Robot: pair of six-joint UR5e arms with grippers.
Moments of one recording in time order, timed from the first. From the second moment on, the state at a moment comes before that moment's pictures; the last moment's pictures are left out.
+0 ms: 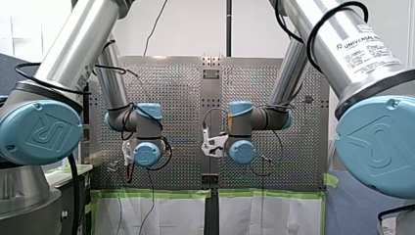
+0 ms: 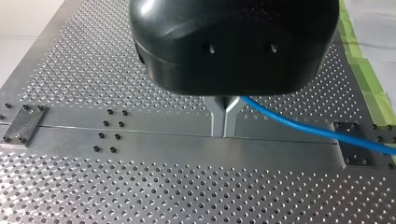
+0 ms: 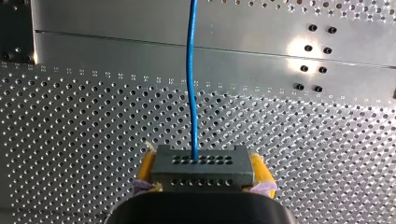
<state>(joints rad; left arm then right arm) -0.55 -1.99 -2.39 -1.89 -2.15 -1.63 2.37 -1.00 2.02 -1.04 1.83 1.47</state>
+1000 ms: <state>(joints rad) -0.55 -1.99 -2.39 -1.89 -2.15 -1.63 2.37 -1.00 2.02 -1.04 1.83 1.47</state>
